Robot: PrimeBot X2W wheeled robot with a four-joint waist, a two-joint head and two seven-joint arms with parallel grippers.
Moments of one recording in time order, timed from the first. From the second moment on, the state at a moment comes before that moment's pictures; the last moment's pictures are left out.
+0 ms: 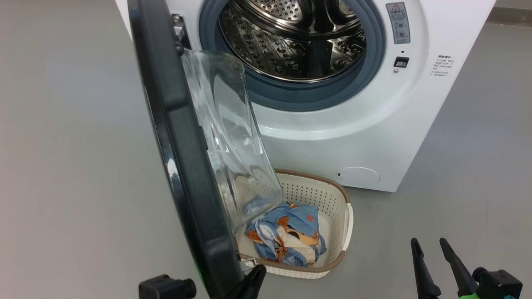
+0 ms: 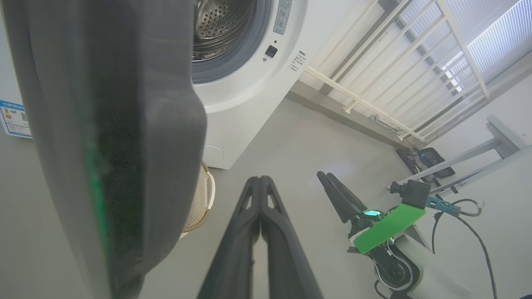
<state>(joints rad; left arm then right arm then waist) 0.20 0.11 -0.46 -0.54 -0.64 0.05 0.33 0.09 -0.04 -0.08 0.18 0.26 0.13 -0.25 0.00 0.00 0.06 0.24</state>
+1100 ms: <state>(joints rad) 0.18 0.12 -0.44 -0.52 -0.62 0.07 0.30 0.06 -0.04 -0.08 0.18 0.26 0.13 -0.25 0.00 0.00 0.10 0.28</state>
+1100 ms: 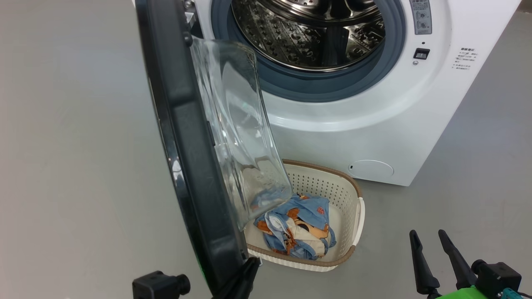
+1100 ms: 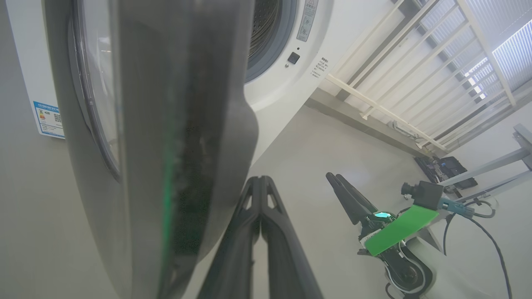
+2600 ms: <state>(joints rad) 0.15 0.13 -0.42 -0.54 -0.59 0.09 0.29 0.04 -0.04 -0.07 0.20 0.26 0.13 -0.25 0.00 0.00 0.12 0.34</state>
